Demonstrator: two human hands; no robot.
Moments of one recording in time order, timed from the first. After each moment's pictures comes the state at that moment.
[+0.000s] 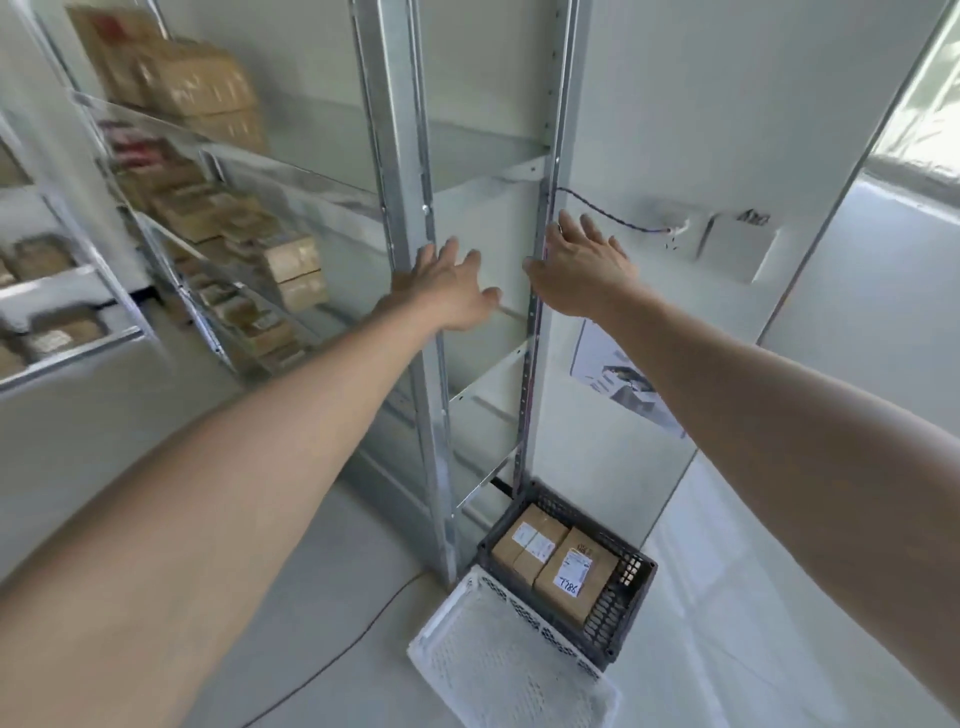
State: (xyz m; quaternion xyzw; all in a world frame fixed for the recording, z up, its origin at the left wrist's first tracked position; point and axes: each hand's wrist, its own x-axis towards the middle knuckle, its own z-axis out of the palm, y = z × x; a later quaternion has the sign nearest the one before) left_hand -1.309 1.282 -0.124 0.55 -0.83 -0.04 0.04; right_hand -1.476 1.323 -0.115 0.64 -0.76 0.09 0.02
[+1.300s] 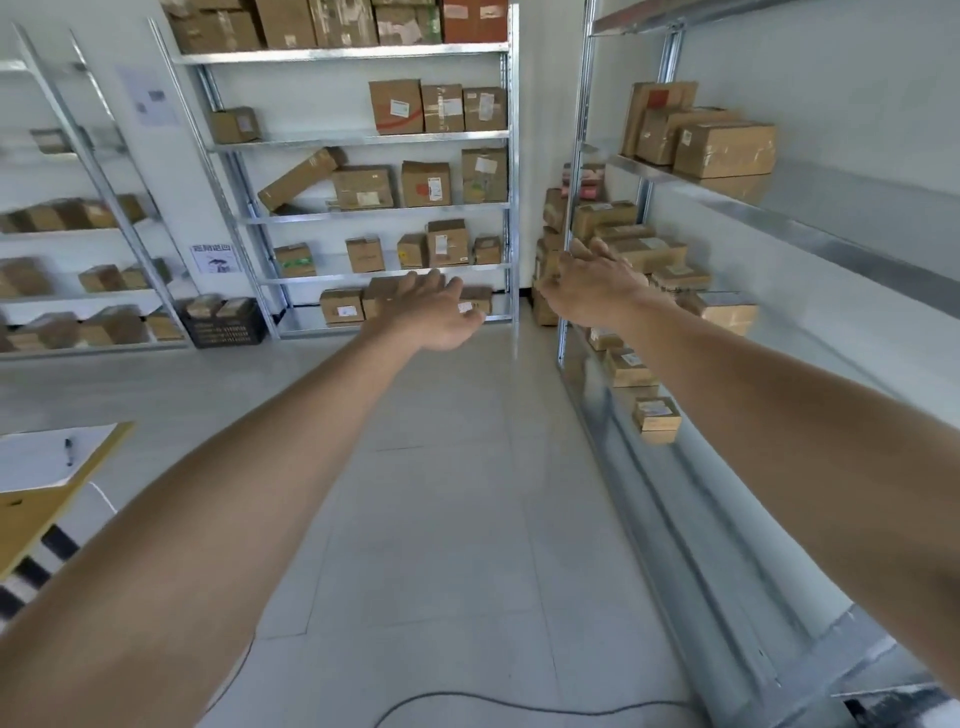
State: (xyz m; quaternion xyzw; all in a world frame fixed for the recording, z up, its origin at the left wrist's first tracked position) left_hand -0.709 1.339 -0.066 0.84 -0.55 -0.02 0.01; right_hand -0.886 1.220 -0.058 0.89 -0.46 0.06 0.00
